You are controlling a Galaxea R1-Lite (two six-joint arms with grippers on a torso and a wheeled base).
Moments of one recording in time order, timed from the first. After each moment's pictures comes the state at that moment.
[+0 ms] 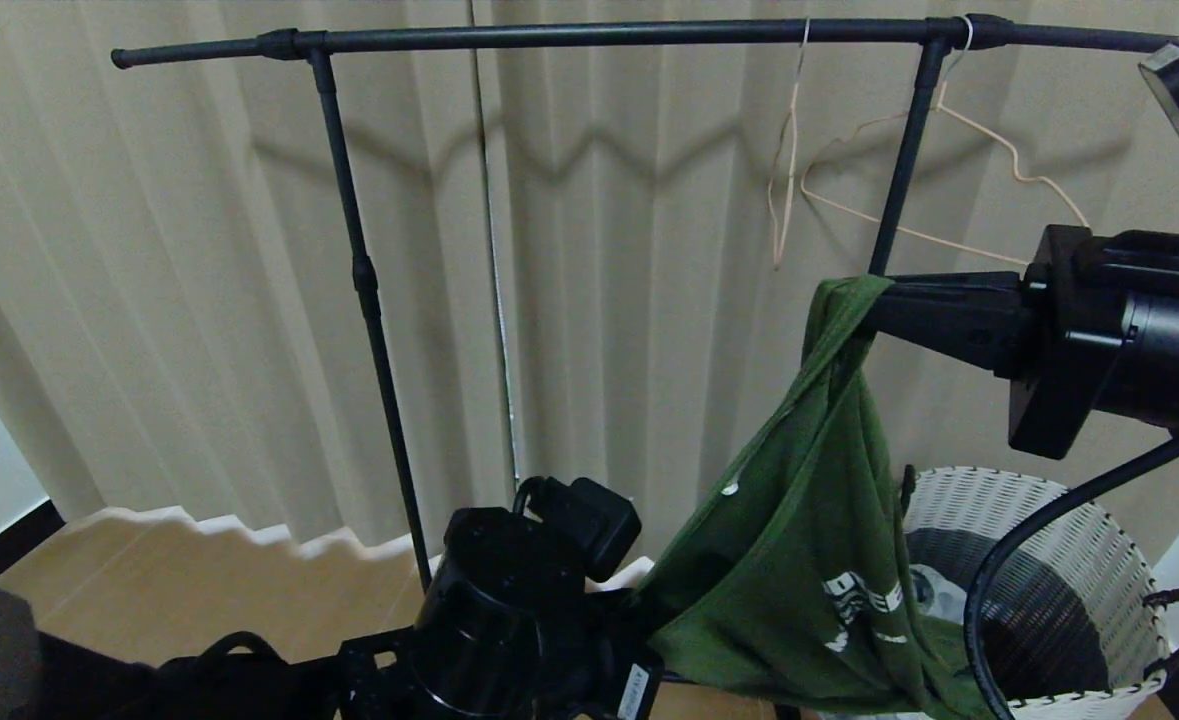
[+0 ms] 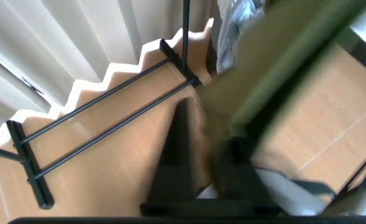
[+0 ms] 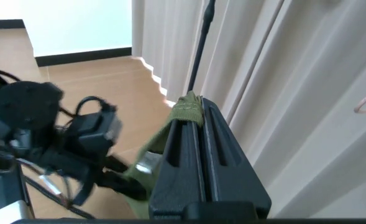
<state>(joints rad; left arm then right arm) -0.97 1.82 -0.65 -0.67 0.20 -0.15 0.57 1.34 -0.97 -0.26 0.35 -0.07</state>
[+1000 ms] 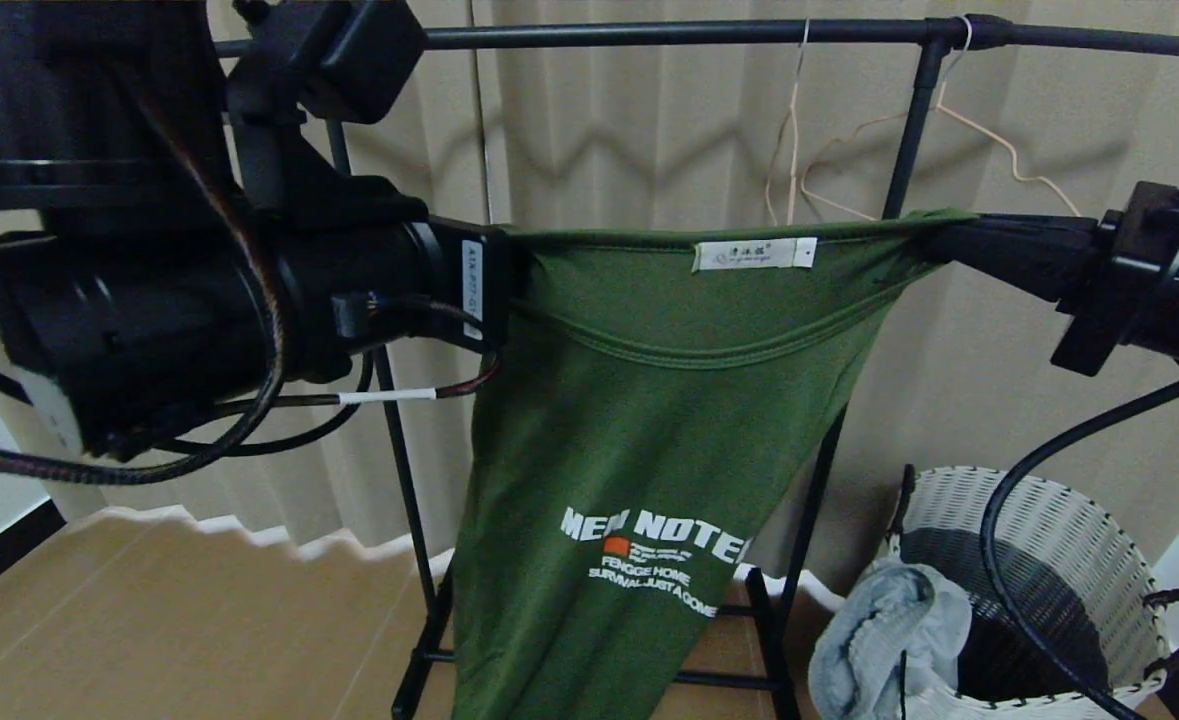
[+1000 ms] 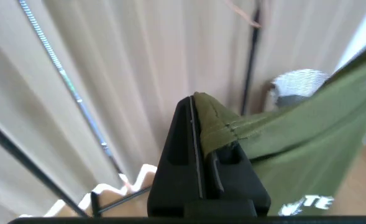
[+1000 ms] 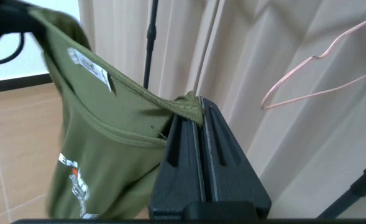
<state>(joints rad) -0.72 1.53 -1.20 -0.20 0.20 0.04 0.38 1.33 -0.94 -0.38 0.35 -0.07</state>
